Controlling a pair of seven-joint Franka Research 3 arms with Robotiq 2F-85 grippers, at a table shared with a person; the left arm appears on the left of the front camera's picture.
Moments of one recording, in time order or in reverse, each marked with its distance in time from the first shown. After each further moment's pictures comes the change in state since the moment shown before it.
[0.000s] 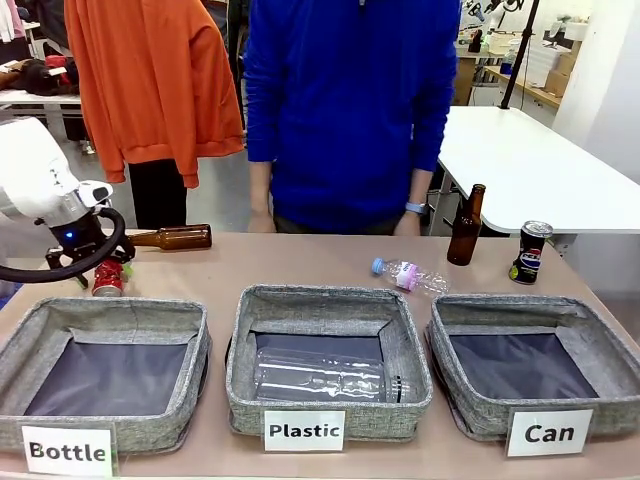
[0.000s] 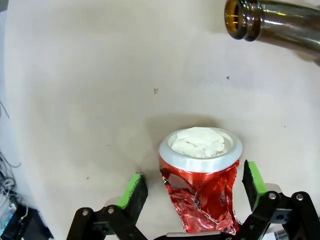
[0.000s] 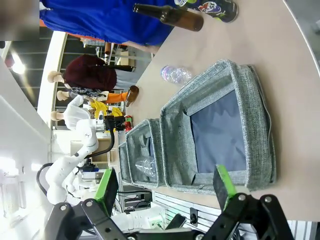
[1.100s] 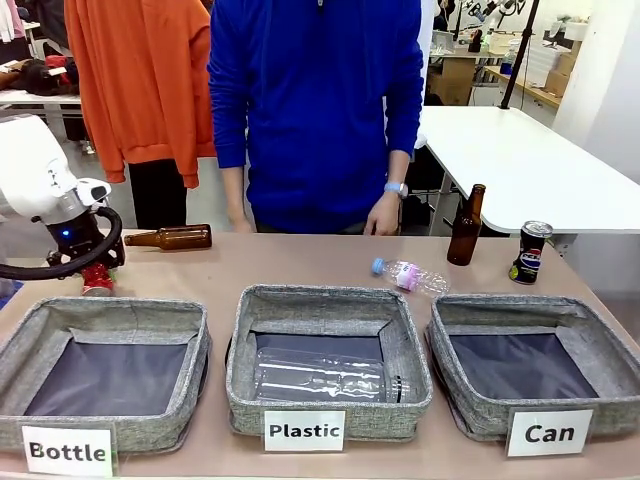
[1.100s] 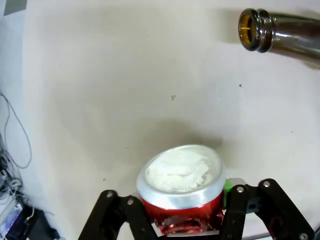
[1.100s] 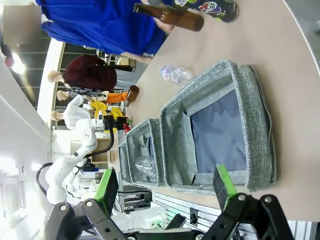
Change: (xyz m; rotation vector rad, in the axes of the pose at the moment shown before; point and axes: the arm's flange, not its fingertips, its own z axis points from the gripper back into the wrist) left arm 0.003 0.004 0.006 0.039 -0.027 -0.007; right arm 0.000 0.000 0.000 0.000 0.000 0.001
